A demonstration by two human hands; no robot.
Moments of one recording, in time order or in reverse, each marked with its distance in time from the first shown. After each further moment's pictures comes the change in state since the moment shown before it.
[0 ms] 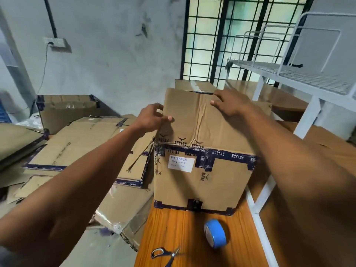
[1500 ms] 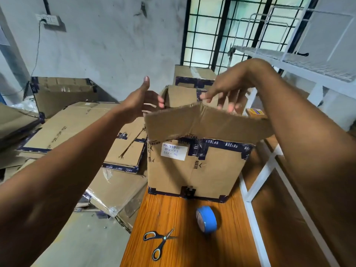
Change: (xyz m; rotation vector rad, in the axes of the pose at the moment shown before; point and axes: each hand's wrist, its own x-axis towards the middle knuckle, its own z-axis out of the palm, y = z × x) left_hand -0.011 -0.004 -0.010 -0.201 -0.085 -0.113; right_hand -0.018 -0.043 -0.071 0.185 -0.746 0.215
